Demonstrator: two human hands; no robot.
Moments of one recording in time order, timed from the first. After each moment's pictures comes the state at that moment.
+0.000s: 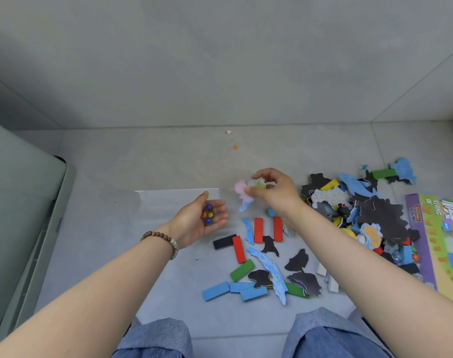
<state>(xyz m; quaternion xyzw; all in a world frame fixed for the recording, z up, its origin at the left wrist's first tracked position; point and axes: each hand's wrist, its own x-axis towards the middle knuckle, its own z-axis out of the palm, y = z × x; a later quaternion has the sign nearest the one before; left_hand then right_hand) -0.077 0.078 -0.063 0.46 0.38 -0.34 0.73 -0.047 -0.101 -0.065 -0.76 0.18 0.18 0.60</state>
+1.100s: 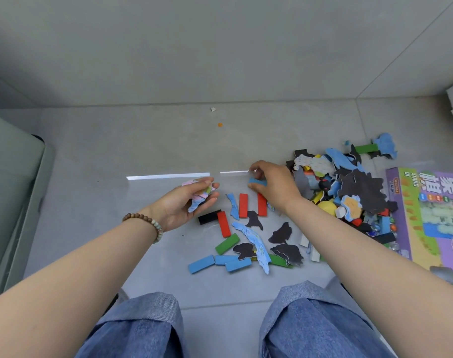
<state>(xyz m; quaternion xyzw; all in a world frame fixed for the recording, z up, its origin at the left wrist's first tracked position) -0.094 0.072 -0.061 0.43 0.35 -0.33 0.76 -0.070 -0.144 -0.093 -0.95 -0.04 0.16 0.27</state>
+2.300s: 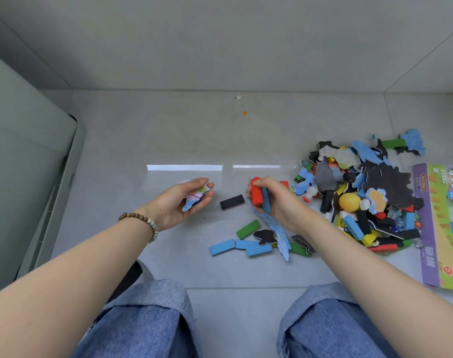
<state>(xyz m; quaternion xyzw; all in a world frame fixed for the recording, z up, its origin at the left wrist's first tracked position) -0.128 0.123 -0.059 0.41 0.40 -0.31 0.76 -0.127 -0.092 -0.064 -0.57 0.18 0.35 0.72</state>
